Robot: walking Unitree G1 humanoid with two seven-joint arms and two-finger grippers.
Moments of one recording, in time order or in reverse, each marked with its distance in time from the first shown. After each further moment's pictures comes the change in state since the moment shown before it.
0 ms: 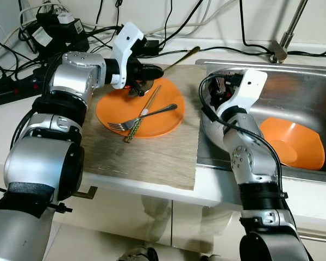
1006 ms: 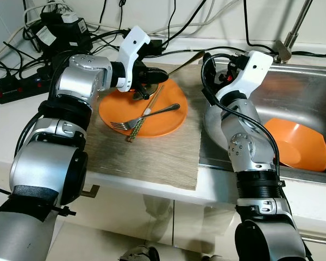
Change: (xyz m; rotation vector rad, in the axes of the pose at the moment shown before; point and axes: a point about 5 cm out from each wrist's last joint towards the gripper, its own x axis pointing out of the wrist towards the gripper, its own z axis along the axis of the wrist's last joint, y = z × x) left arm 0.006 -0.002 -0.006 -0.013 0.025 0.021; right arm 0.004 0.018 0.014 0.109 -0.045 0.054
